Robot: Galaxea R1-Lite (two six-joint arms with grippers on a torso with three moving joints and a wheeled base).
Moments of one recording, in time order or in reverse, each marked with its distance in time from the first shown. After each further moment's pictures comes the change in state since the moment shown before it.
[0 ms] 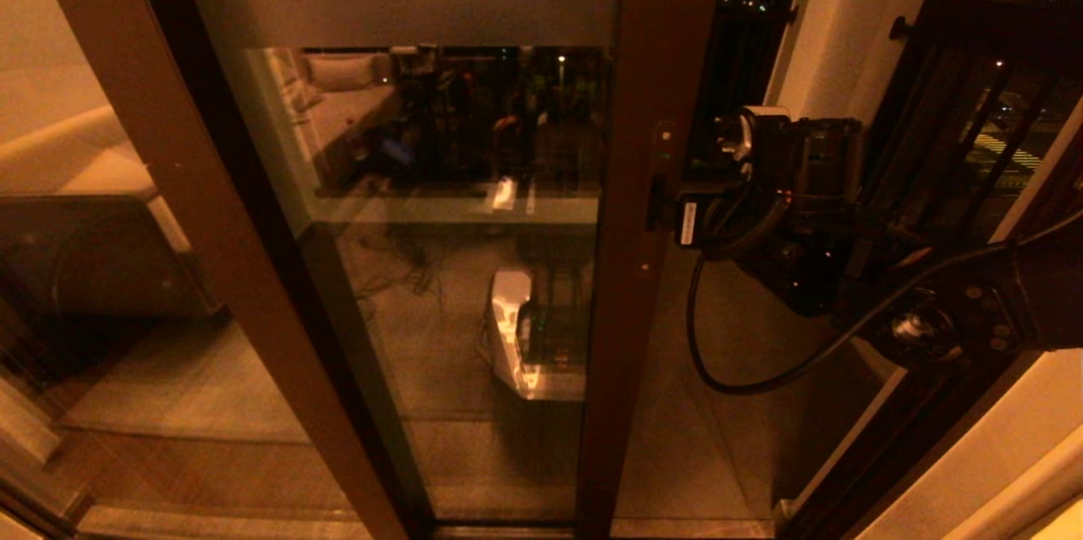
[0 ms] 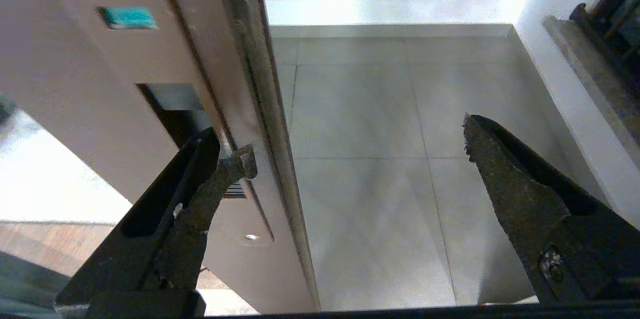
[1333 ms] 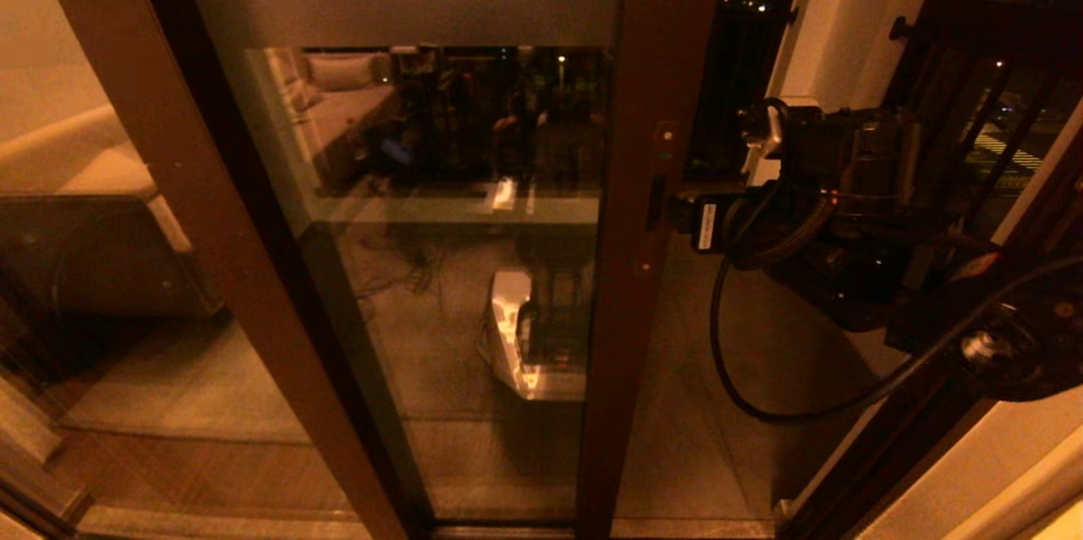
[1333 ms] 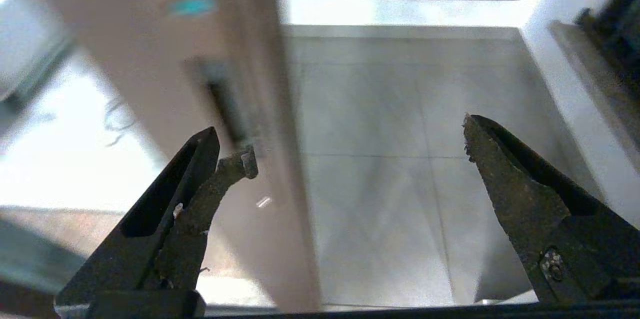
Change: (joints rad) left arm -0.001 0.000 0.000 0.000 0.000 -0.001; right arm 0.037 -0.105 0.076 0.030 -0.003 -0.002
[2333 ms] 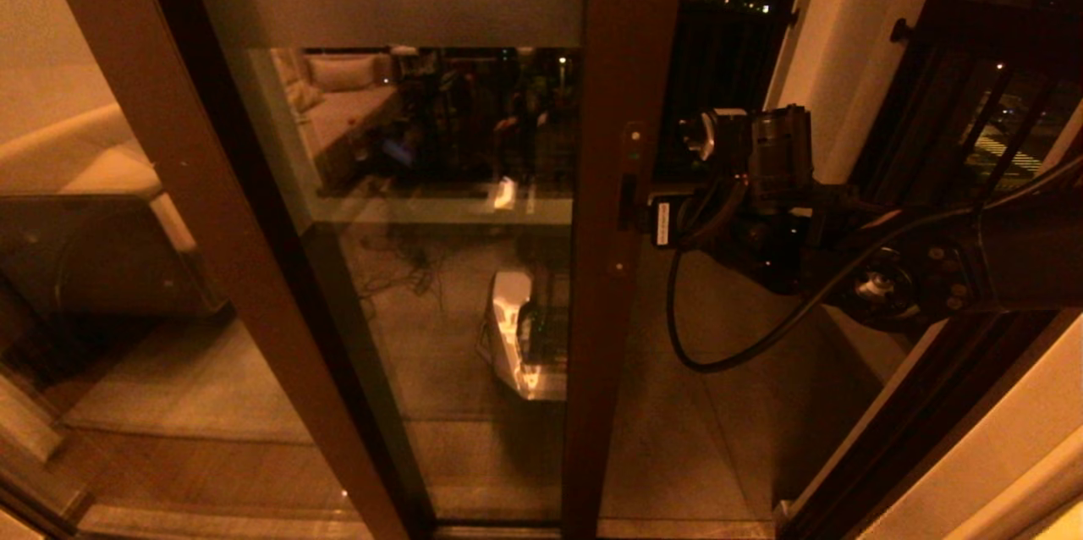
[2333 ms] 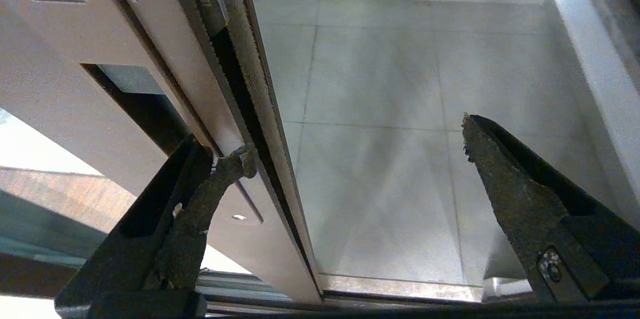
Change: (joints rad) left arm 0.001 0.000 0.000 0.000 0.000 0.001; right arm -0.076 0.164 -0.241 0.206 0.046 0.057
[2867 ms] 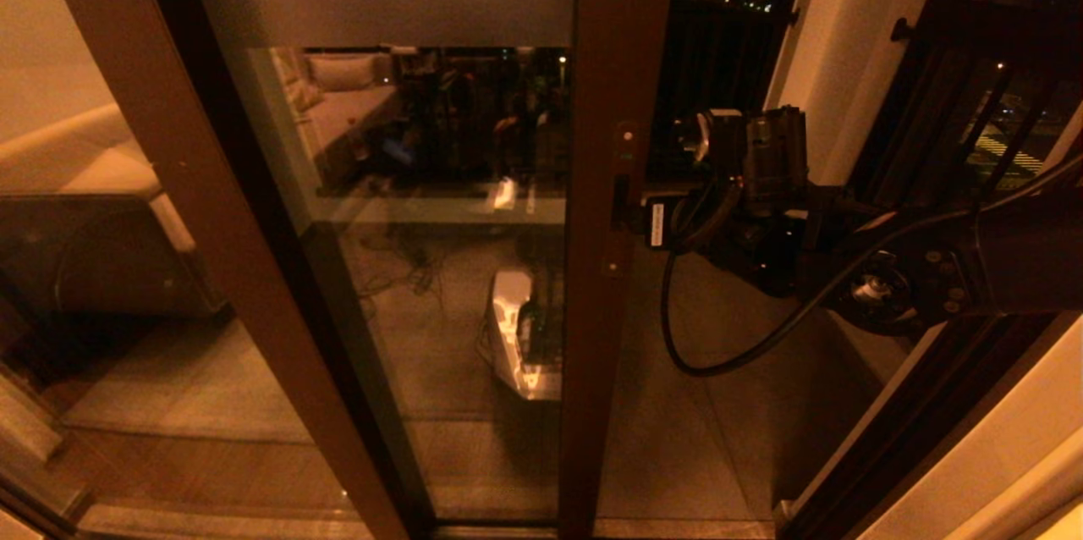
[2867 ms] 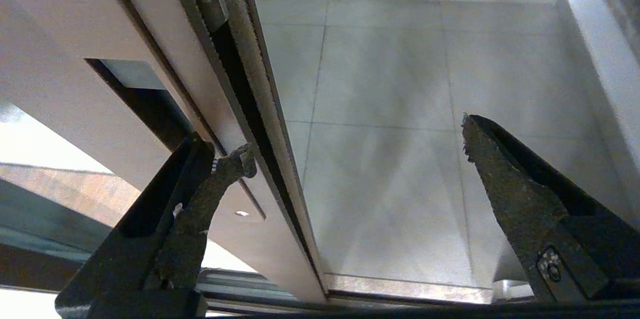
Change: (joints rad) left arm 0.000 0.000 0.000 0.000 0.000 0.000; right arm 0.021 -0.001 0.000 -0.002 0.005 0.012
